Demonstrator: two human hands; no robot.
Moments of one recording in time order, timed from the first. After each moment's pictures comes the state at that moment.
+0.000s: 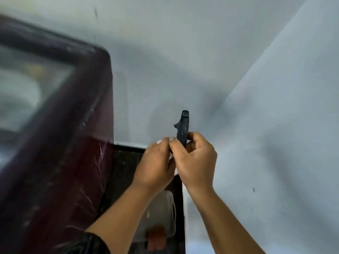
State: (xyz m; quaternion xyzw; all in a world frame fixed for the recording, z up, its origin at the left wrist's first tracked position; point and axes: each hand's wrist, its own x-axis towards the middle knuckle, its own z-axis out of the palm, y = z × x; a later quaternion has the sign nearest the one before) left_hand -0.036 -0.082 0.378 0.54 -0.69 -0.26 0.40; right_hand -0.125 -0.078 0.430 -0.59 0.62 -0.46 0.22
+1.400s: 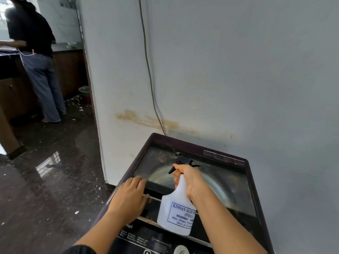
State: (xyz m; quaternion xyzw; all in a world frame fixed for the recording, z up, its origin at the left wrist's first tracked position) left_hand 0.575 0.059 0.514 0.69 -0.71 -0.02 0.11; right_hand 0.408 -0.036 0.580 -0.31 0.61 -0.32 0.66
